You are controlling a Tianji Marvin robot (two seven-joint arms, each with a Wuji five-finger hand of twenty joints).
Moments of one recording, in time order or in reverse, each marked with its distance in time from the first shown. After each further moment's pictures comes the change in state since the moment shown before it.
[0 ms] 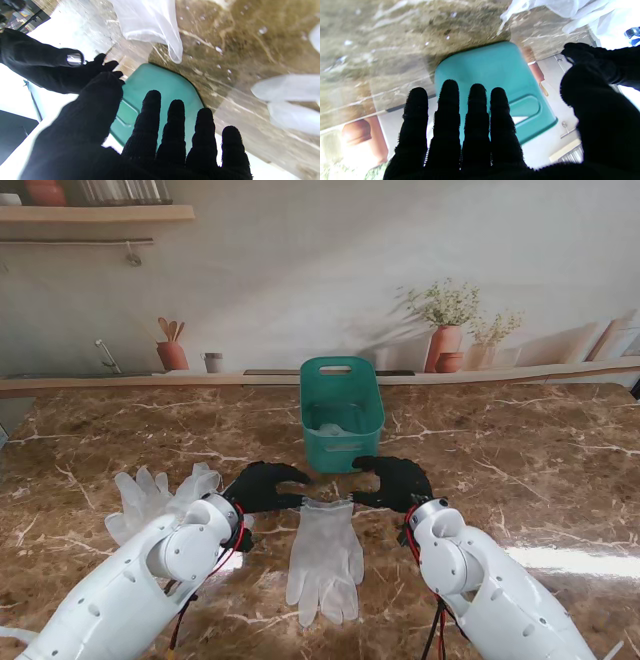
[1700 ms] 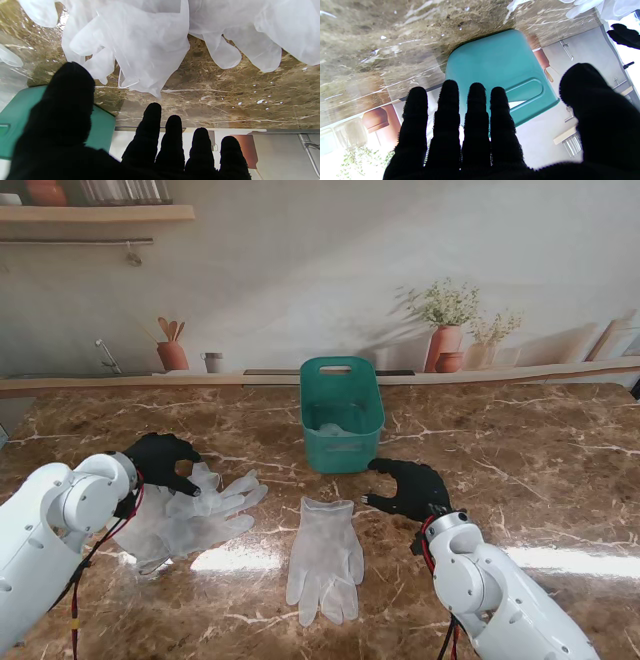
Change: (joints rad) left arm 0.001 0.148 -0.358 -0.057 0.410 -0.050 -0.456; right arm -0.115 0.013 0.087 -0.085 -0.001 -0.007 -0.059; left_hand -0.088 -0.074 -0.219 0.030 -0.157 0.035 -0.061 -0.028 -0.210 -0.033 -0.074 -0.023 -0.208 -0.073 -0.132 -0.036 0.000 -0.035 -0.285 -0.026; right_hand 0.000 0.001 0.000 0.010 0.001 -0.001 0.027 -0.032 0.015 0.009 0.004 -0.010 0.001 0.001 -0.011 0.000 0.011 0.003 -0.008 -0.001
